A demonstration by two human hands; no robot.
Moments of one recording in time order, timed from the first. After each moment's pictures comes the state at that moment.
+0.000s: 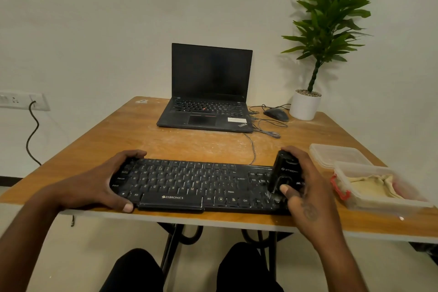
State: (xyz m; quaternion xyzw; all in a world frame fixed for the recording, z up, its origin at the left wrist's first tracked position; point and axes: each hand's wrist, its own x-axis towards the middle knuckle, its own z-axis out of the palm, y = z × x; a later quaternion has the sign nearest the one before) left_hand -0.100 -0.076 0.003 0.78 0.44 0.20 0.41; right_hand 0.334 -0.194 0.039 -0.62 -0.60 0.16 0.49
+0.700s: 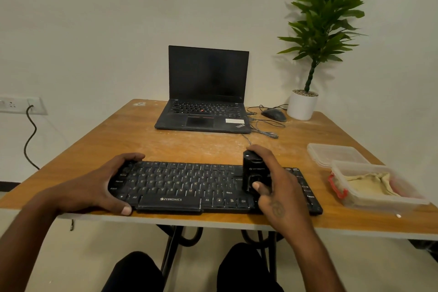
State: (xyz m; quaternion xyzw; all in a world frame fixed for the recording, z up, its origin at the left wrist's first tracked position) left_hand -0.100 -0.075 0.002 0.78 0.44 0.20 0.41; right_hand 0.304 -0.177 0.037 -0.61 -0.66 0.15 0.41
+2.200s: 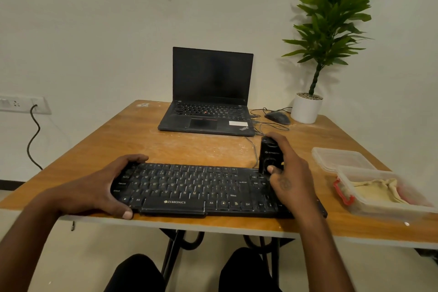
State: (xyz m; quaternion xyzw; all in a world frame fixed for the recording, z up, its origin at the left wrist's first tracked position) left_hand -0.102 -0.075 0.006 0.79 0.44 0.17 0.40; right_hand 0.326 -0.132 0.043 -0.65 -0.63 0.09 0.43
